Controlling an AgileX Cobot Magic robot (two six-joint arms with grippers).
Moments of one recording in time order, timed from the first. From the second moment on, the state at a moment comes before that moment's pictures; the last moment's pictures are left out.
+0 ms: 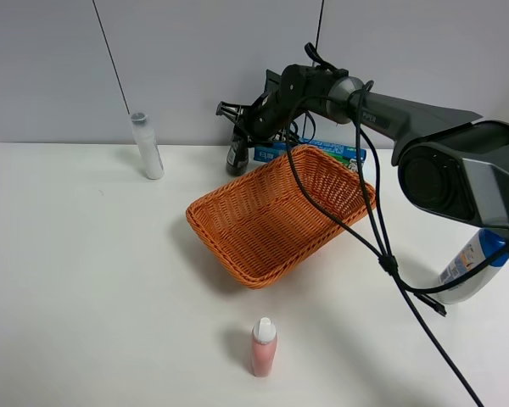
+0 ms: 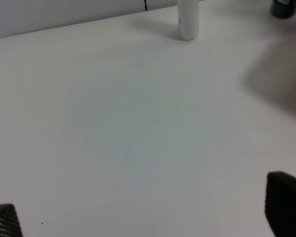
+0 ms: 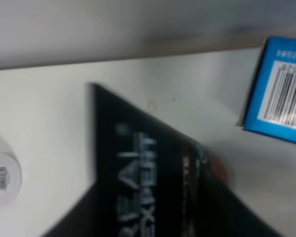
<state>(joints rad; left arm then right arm) -0.06 -0.01 -0.51 0.06 1.05 0.06 0.46 2.48 -2.14 0.29 0.59 0.34</state>
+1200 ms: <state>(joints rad) -0.06 -0.01 -0.51 0.06 1.05 0.06 0.49 1.98 -2.14 0.12 1.04 0.16</state>
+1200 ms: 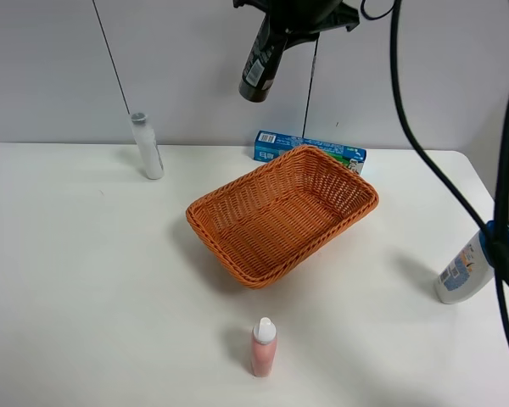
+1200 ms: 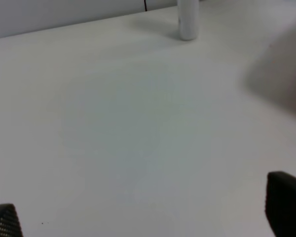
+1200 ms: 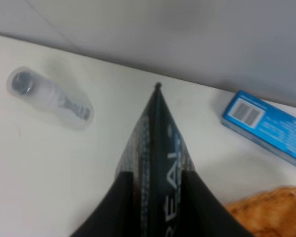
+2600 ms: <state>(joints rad) -0.06 -0.01 -0.51 0.06 1.05 0.06 0.53 1.63 -1.34 0.08 0.69 0.00</state>
